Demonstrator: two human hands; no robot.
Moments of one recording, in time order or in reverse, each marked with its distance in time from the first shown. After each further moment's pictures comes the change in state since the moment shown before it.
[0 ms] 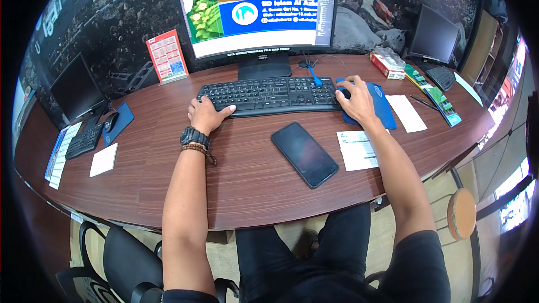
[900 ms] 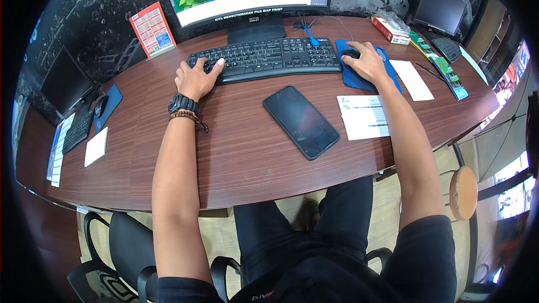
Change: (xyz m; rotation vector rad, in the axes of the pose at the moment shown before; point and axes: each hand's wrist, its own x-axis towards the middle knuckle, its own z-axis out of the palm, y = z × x) left_hand 0.007 0.013 0.005 0.083 0.008 0.030; right_hand 0.010 0.028 -0.012 -0.107 -0.281 0.315
